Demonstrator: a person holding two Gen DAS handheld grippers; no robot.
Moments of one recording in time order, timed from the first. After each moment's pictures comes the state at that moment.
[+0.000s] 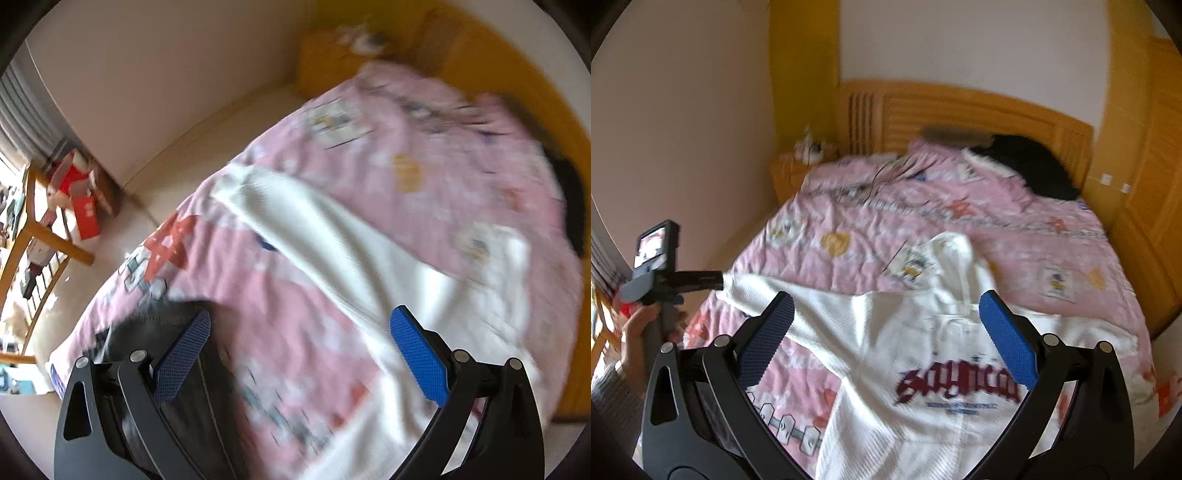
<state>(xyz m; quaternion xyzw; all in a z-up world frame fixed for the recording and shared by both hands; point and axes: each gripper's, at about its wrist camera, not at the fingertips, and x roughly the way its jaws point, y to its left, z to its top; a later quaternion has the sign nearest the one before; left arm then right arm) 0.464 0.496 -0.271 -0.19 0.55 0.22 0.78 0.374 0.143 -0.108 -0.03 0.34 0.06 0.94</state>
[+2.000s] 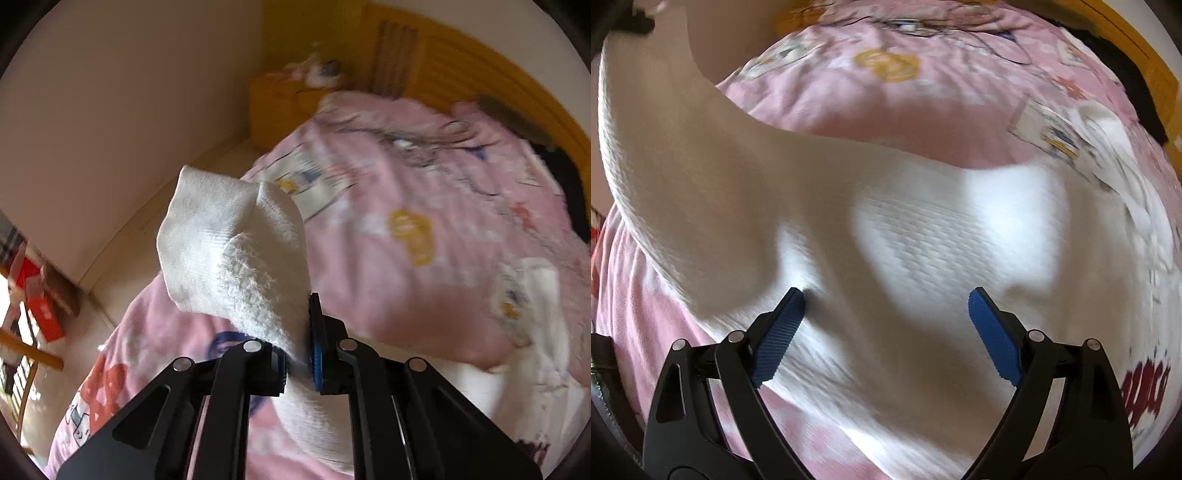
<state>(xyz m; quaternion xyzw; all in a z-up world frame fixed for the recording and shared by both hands) 0.609 0.517 -0.344 -0.10 0.45 0.13 0.88 0.575 0.315 -0.520 -0.06 0.51 0.08 0.85</state>
